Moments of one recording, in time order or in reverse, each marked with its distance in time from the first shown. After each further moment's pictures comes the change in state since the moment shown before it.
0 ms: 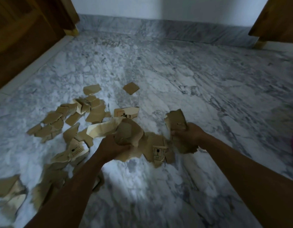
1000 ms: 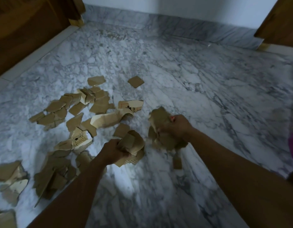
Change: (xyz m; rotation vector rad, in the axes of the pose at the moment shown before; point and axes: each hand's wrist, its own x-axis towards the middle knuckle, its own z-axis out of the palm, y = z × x) left_hand -0.012 -0.057 0.013 0.077 -0.137 -0.046; right_hand -0.011 -0.039 0.045 0.018 0.061 -0.127
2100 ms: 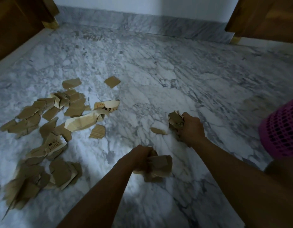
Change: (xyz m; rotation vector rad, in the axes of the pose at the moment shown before) left_hand -0.012 0.132 0.128 0.573 -0.374 0.393; right_hand -0.003 0.127 -0.074 -0.335 0.425 -0.136
